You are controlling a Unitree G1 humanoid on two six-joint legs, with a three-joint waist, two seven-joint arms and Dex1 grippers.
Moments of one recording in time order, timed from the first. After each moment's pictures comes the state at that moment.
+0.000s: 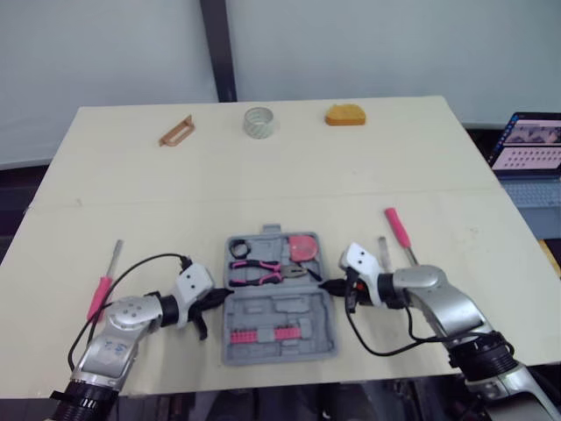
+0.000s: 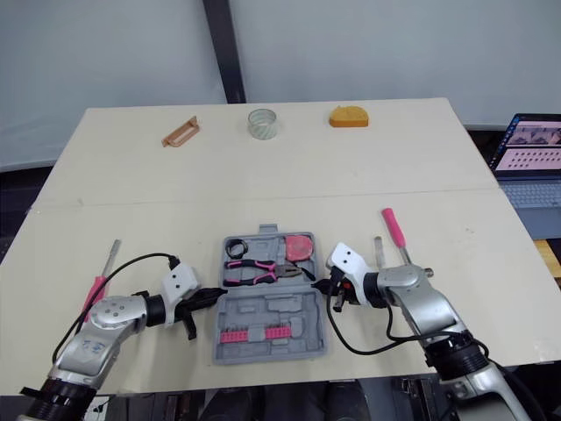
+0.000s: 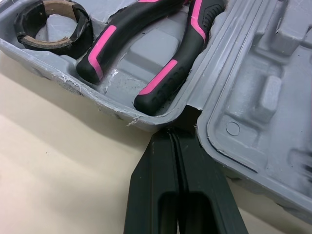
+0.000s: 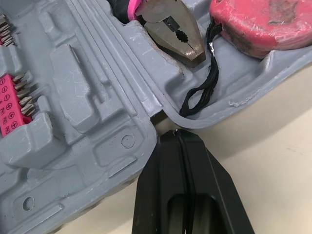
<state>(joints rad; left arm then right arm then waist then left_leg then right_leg) -0.03 0.59 -0.06 -0.06 -0.12 0.25 -0.80 -0.34 -0.58 0.27 -0.04 0.17 0.57 0.99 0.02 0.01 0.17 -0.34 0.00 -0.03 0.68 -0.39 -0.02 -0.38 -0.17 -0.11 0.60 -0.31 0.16</state>
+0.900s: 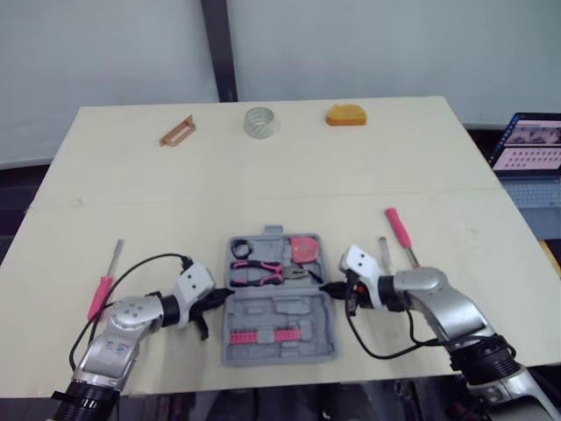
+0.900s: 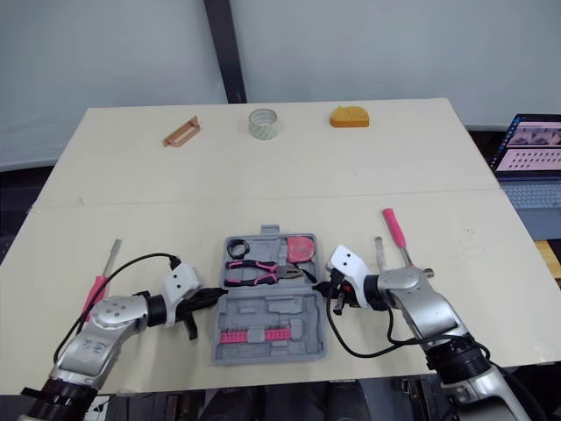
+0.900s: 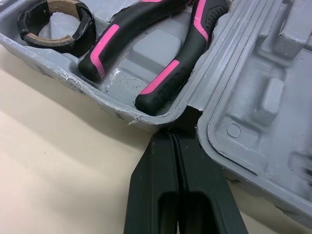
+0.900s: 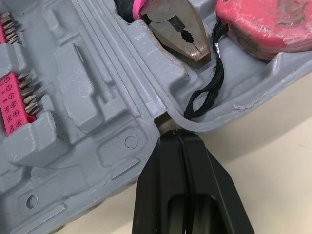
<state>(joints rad) -0.03 0.59 -0.06 -0.07 -0.11 0.26 -0.80 -0.32 -0.58 0.27 -0.07 0.17 0.60 0.99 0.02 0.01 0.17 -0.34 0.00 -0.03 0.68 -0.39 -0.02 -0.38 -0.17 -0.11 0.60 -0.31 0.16</state>
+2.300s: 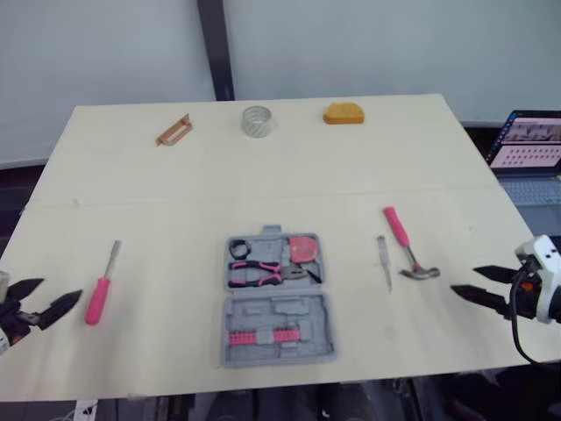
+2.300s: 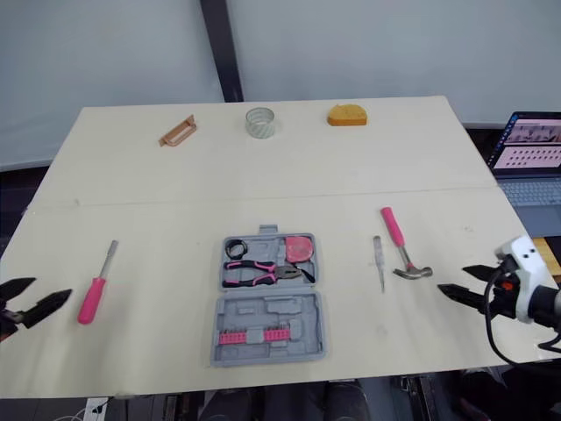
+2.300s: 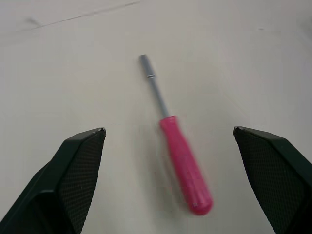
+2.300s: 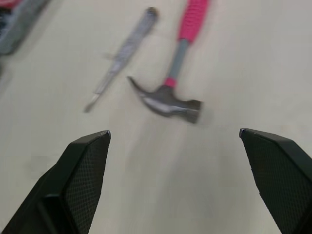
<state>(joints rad) 0.25 0.83 0.78 0.18 -0.39 0.36 -0.82 0.00 -0.97 -0.42 0.24 0.41 0.48 1.09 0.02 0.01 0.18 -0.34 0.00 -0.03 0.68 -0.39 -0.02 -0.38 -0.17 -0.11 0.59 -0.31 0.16</state>
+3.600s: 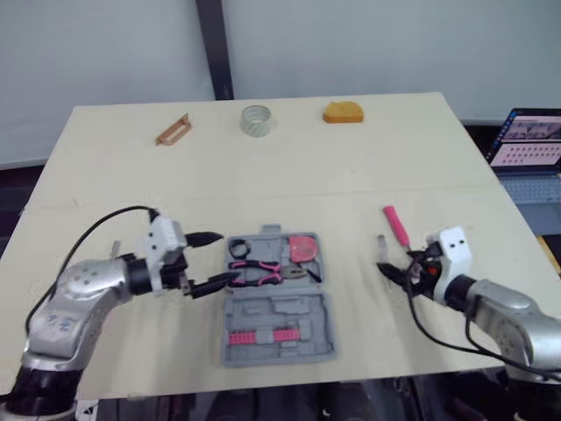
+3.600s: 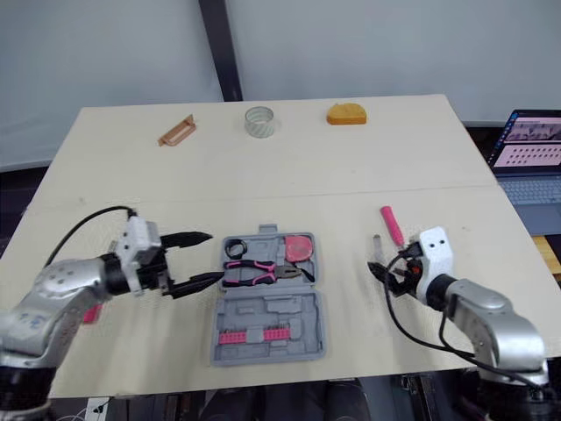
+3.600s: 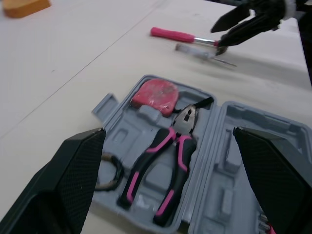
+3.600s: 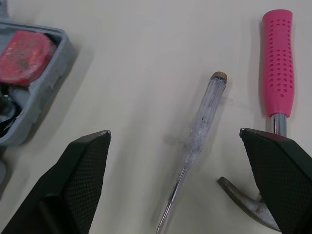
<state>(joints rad) -0.17 0.70 0.06 -0.32 -0.46 0.38 -0.92 -0.08 -0.57 -0.21 -0.34 0.43 0.85 0.46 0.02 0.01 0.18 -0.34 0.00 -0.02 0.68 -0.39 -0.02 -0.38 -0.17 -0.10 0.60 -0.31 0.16</state>
